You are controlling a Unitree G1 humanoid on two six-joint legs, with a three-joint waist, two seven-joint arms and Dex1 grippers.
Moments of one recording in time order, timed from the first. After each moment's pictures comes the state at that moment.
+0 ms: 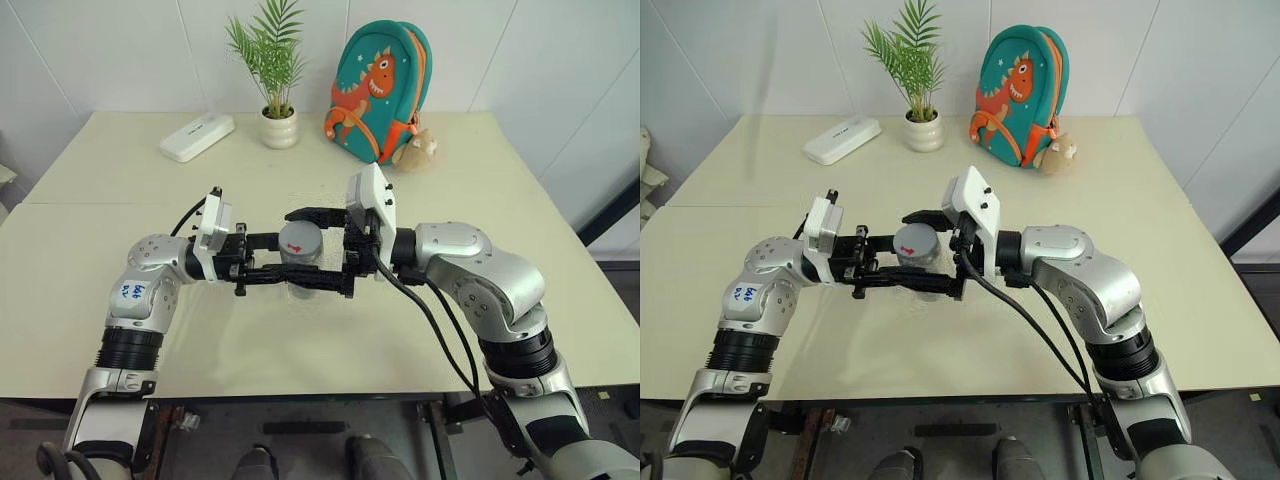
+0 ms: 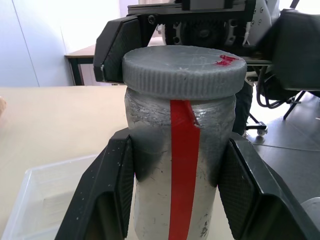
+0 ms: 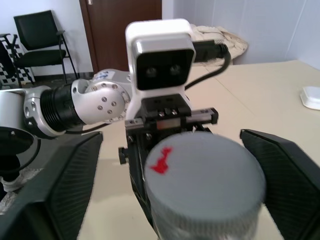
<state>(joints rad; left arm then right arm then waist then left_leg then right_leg) -0.68 0.53 0.03 0.21 -0.54 0.21 -1.34 -0.82 -0.36 0.17 -0.32 0.58 0.76 0.83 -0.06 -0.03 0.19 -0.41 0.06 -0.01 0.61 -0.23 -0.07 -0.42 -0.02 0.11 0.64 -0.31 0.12</state>
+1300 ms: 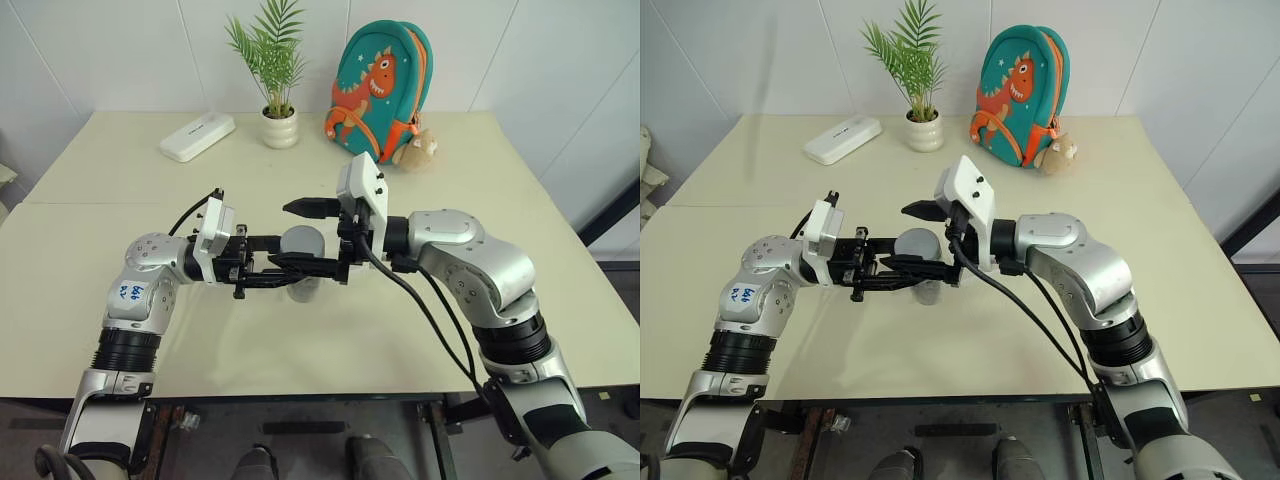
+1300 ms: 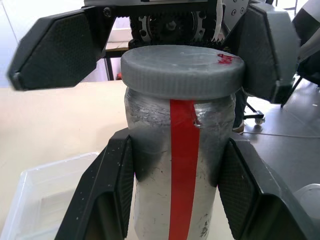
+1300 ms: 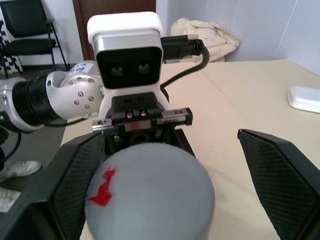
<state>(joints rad) -0.67 0.54 0.02 0.17 -0.52 0.20 -1.35 -0.88 -0.39 0.20 -0.23 0.51 0.72 0.85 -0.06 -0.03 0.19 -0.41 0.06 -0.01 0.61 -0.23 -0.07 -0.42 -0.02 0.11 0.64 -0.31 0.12</state>
